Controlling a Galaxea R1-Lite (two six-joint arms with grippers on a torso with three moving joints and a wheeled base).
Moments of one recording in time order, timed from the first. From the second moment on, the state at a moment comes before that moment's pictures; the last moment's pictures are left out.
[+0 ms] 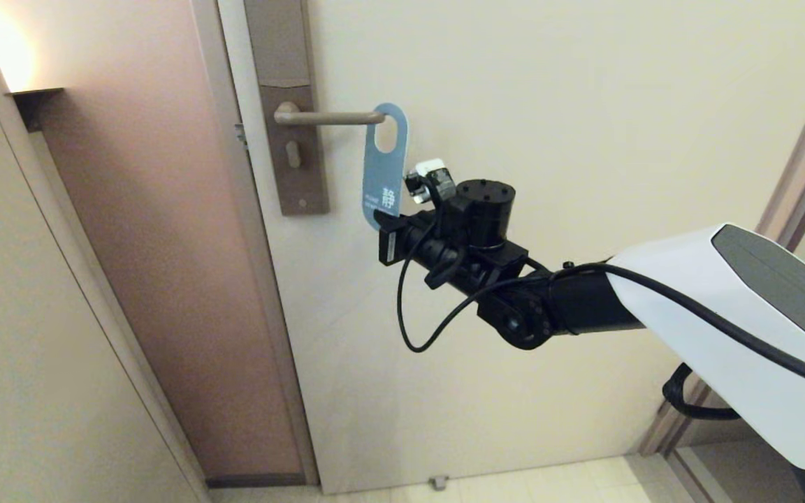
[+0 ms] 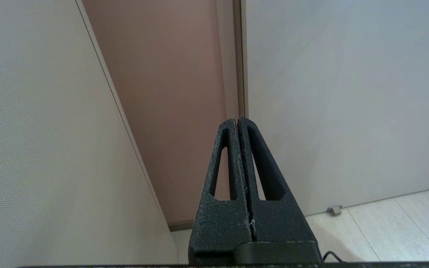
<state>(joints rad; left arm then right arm) 0.00 0.00 0.00 0.01 -0.04 0.07 0.65 2.34 -1.61 -0.78 0.05 0.05</state>
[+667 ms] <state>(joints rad) 0.00 0.00 0.00 0.01 -0.04 0.07 0.69 2.34 -1.60 -0.78 0.05 -0.01</state>
